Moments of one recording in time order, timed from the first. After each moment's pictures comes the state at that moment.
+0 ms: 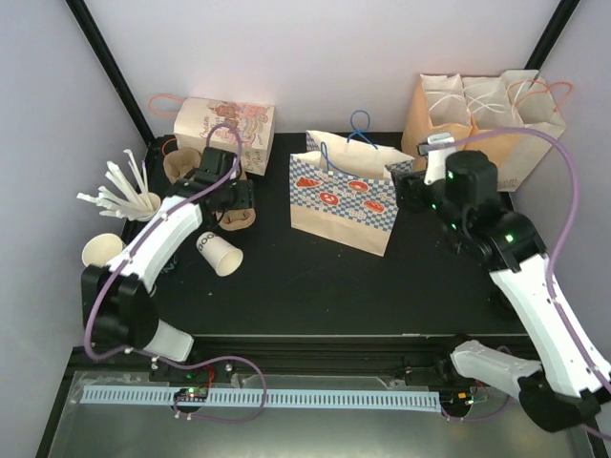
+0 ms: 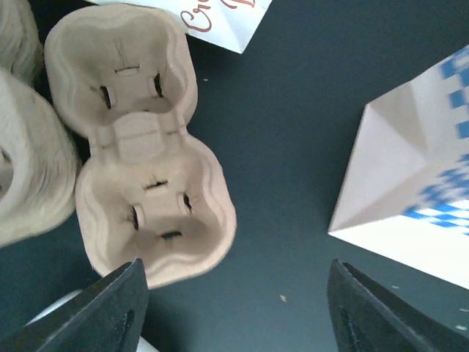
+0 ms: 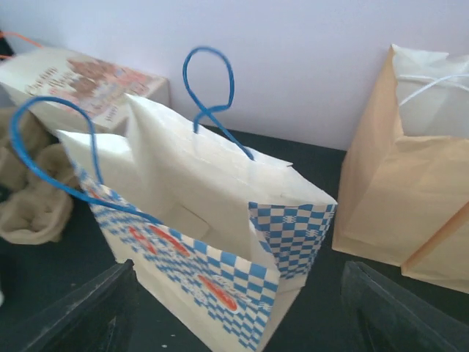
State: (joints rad) left arm -0.28 1.42 1.22 -0.66 -0.04 -0.36; right arm 0.49 1.10 1.44 -0.80 0.19 0.09
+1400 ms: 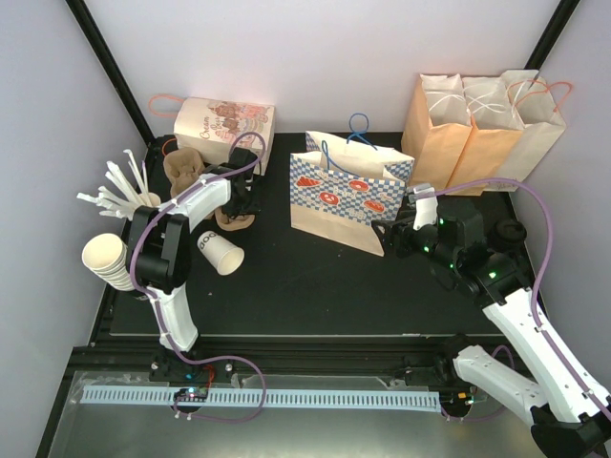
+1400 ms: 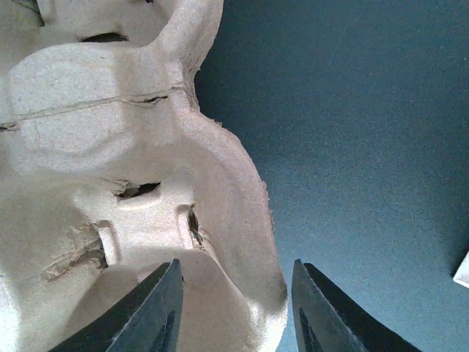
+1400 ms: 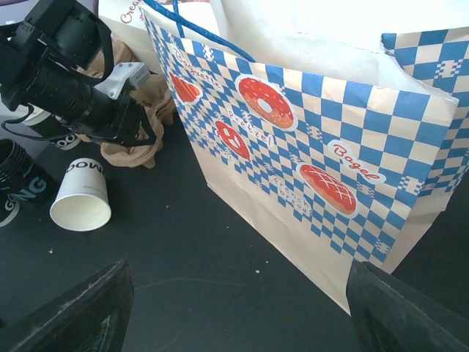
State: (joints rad) left arm -0.27 1.90 1.42 -0.73 -0.11 -0.38; right arm 0.49 0.83 0.96 -0.61 -0.14 0.23
